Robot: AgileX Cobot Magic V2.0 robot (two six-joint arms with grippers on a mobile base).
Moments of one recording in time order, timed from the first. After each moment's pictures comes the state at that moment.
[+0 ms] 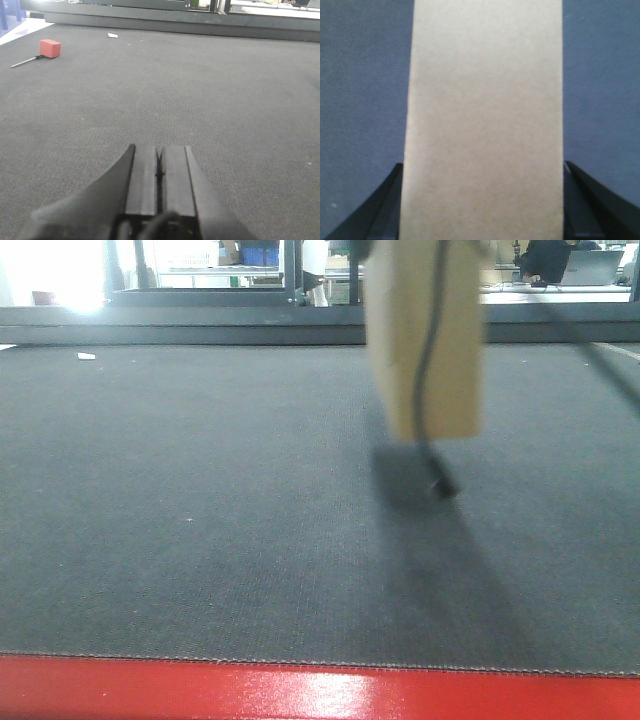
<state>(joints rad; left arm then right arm) -0.07 -0.01 0.03 -0.08 0.12 0.05 0.61 1.74 -1.81 -0.34 1.21 0.69</state>
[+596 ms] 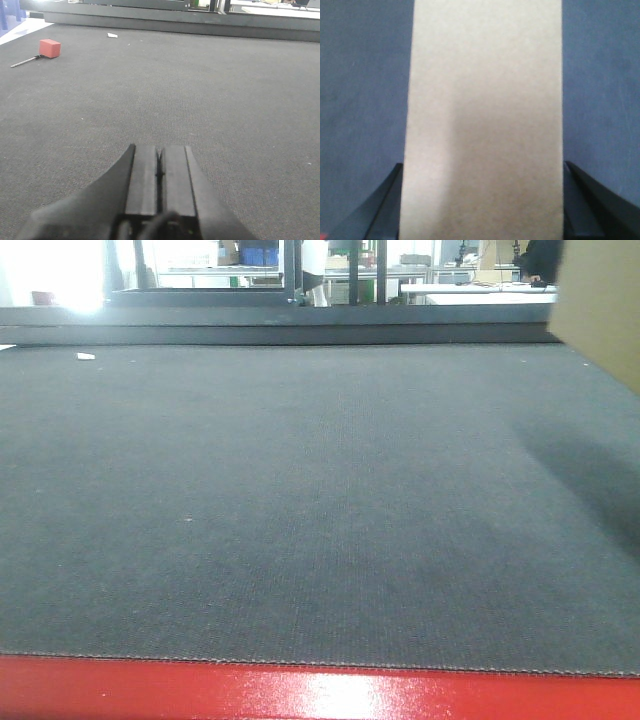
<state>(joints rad) -0.07 -0.01 0.03 -0.08 0.12 0.05 0.37 0.96 -1.05 -0.21 1.00 0.41</state>
